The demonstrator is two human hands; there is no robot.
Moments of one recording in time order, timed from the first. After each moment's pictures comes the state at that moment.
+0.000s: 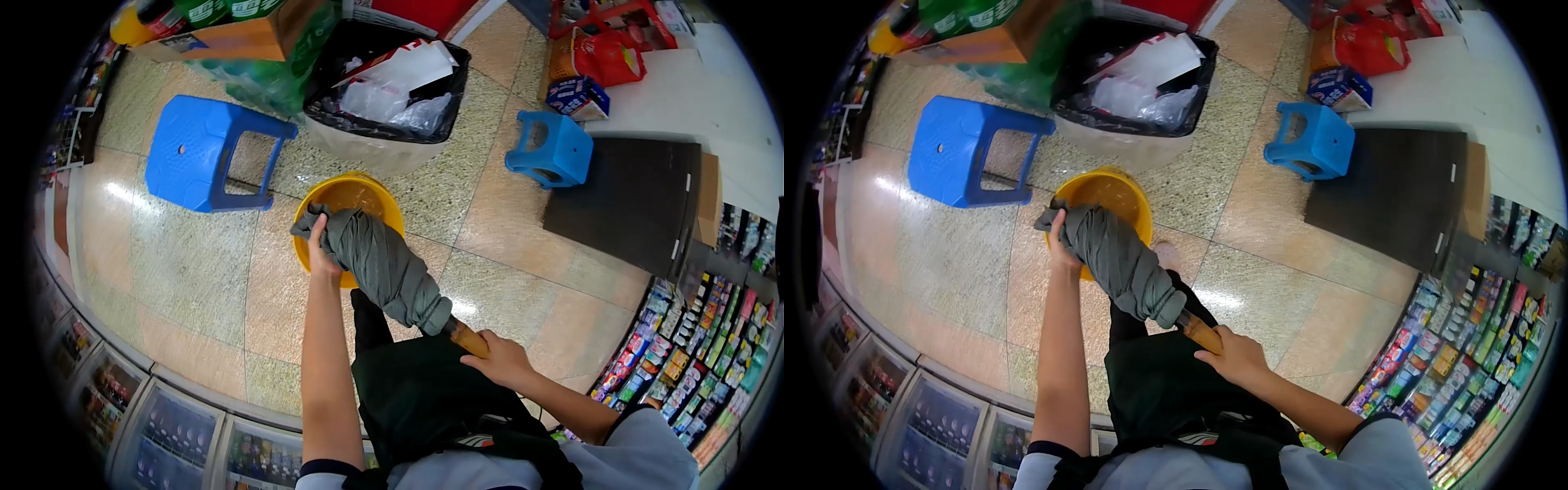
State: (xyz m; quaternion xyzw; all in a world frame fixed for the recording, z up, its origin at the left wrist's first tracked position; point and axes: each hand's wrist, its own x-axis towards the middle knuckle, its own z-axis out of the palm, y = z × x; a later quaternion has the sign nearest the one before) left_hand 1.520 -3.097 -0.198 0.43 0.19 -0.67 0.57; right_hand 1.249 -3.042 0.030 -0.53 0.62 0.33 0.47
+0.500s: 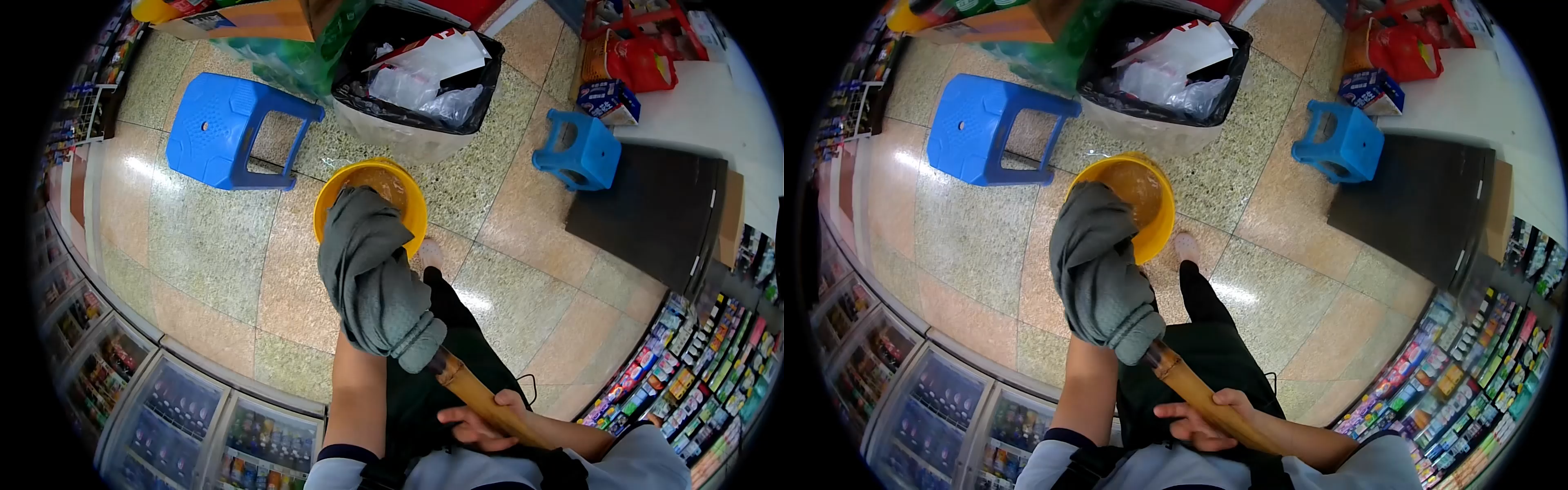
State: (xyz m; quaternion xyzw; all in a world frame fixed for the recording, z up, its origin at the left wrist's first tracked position) left_hand 1.467 -3.062 -0.135 0.34 0.09 -0.65 0.68; right_hand 1.274 -3.012 0.077 0.48 0.08 -0.07 0.87
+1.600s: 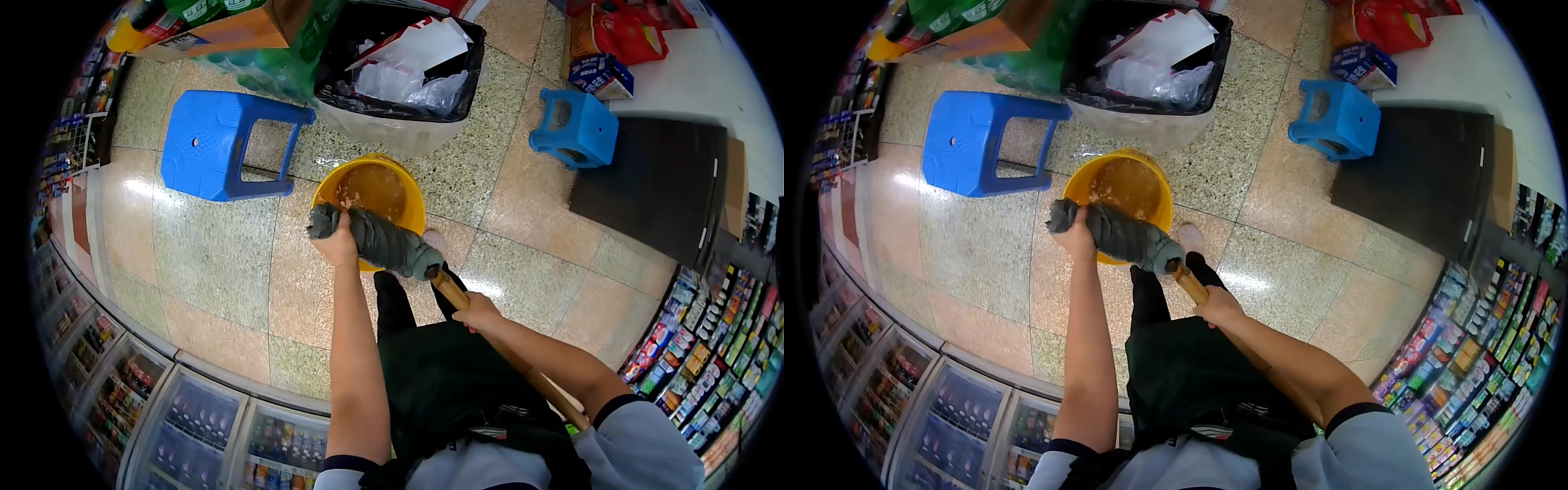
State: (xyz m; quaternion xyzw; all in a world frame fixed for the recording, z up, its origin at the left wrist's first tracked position) left_hand 1.505 -3.093 -0.196 0.76 -0.17 -0.28 0.56; right_hand 1.251 -3.020 -0.108 -0.36 0.65 0.23 0.63
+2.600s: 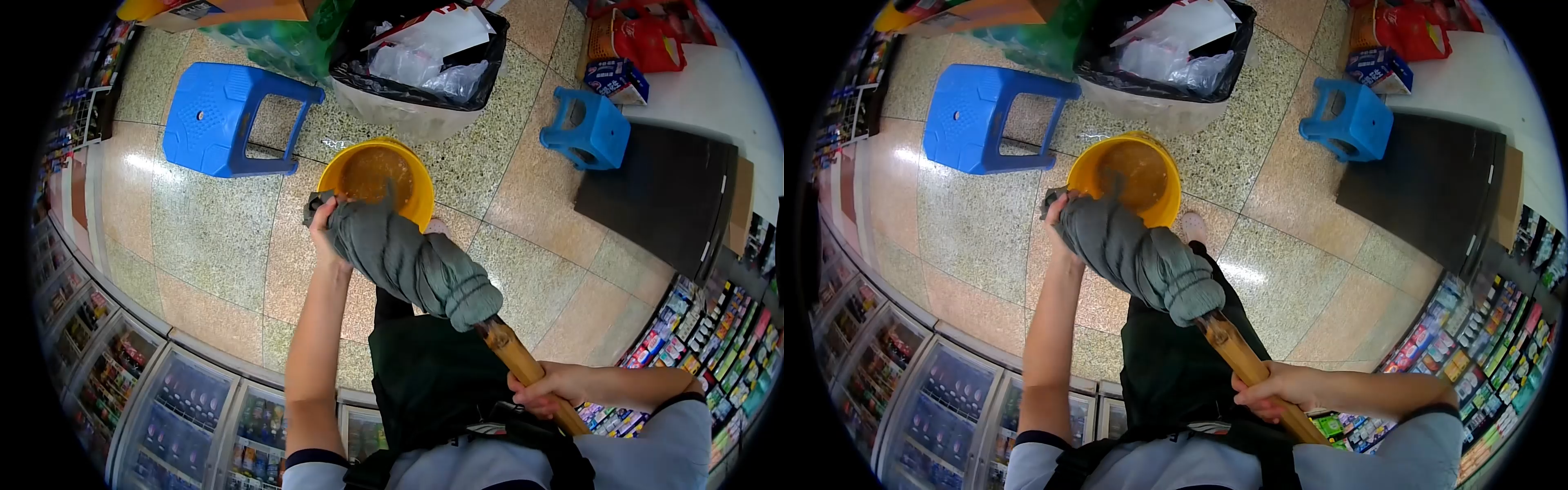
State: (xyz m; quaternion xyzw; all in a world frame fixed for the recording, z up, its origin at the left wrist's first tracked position) left_hand 1.536 -3.081 -0.150 0.40 0.21 -0.65 0.61; right_hand 1.230 -3.067 0.084 0.16 0.43 0.21 0.87
